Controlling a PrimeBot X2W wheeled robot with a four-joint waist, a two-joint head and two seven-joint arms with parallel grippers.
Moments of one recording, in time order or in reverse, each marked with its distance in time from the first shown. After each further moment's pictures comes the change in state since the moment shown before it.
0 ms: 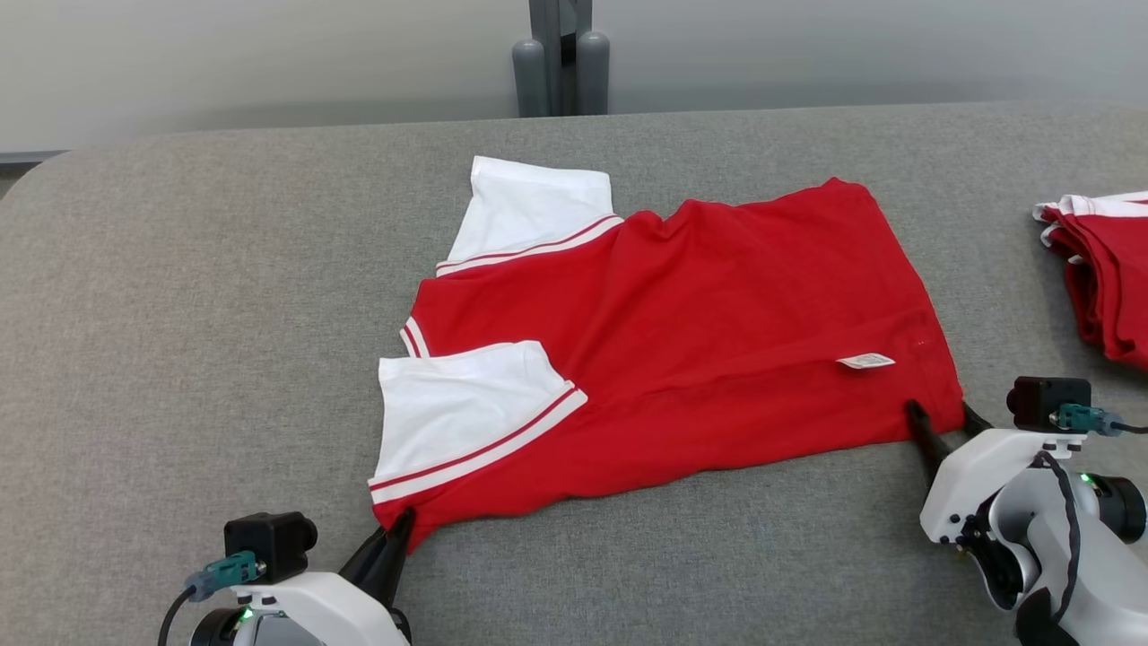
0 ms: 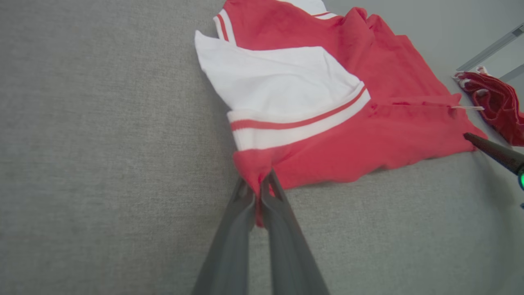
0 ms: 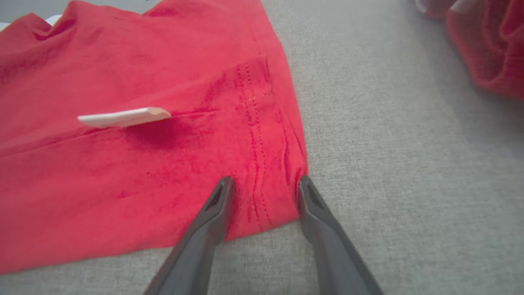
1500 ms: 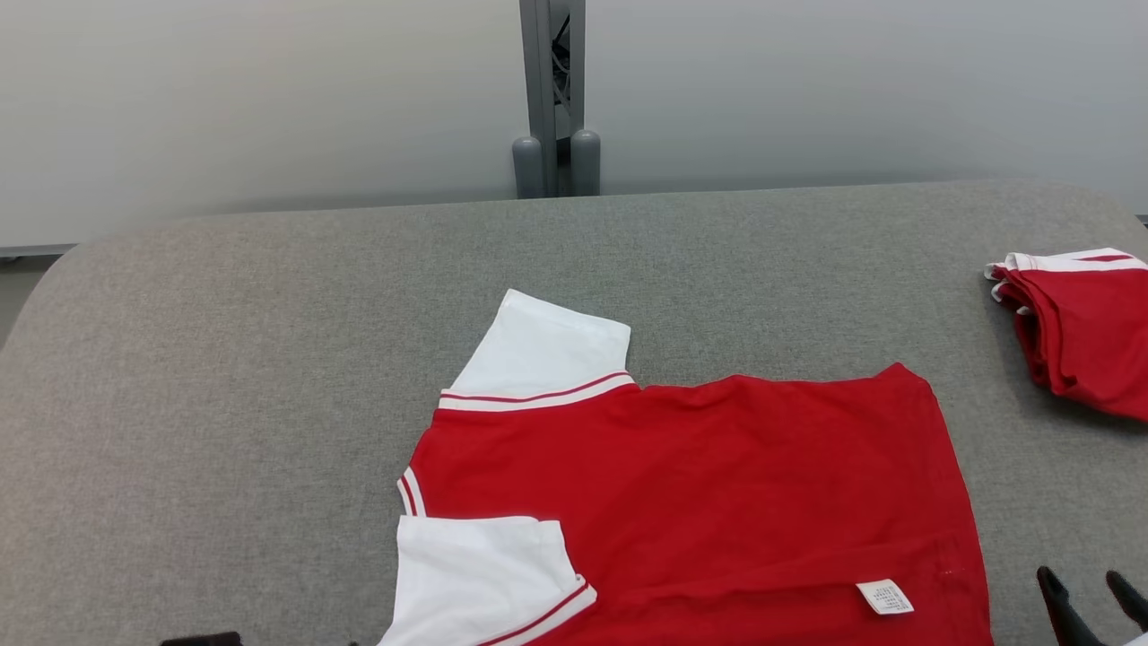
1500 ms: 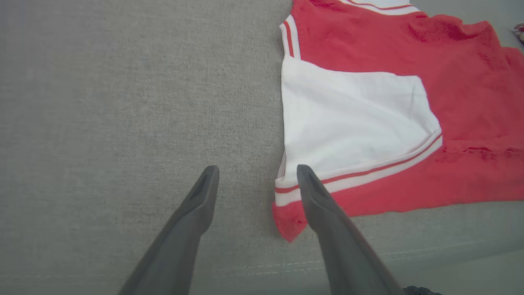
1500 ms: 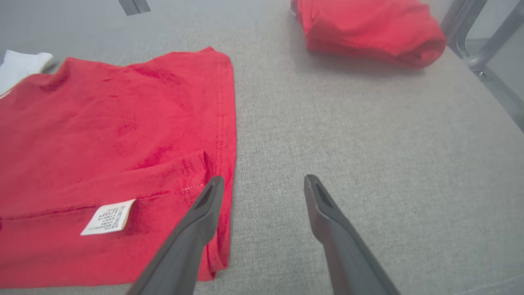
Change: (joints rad) left arm 0.274 0.131 0.009 -0.178 -0.015 0.133 0.134; right arm 0.719 -0.051 -0.388 -0.805 -0.068 0.000 0.297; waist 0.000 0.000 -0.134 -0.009
